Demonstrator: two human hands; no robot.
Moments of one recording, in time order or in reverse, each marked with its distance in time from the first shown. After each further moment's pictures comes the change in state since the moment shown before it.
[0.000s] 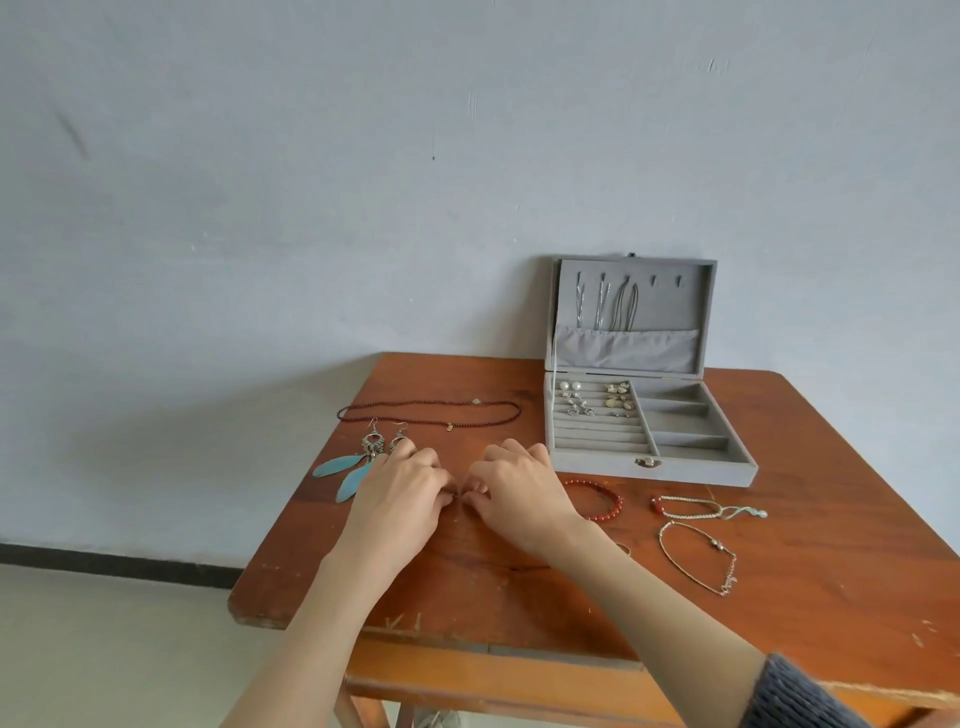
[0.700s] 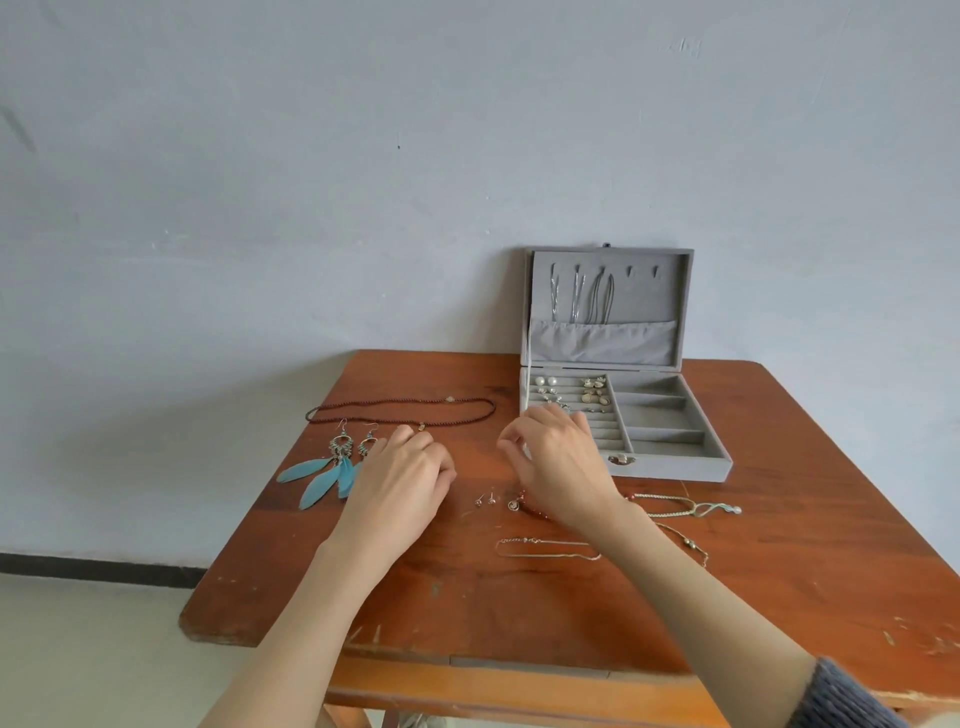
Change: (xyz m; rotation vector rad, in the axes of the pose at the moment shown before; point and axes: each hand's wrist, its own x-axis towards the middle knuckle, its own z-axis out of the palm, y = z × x) left_hand 0.023 0.019 0.008 -0.025 0.127 0.066; right_hand -0.008 0.052 -0.027 0.026 0.264 0.078
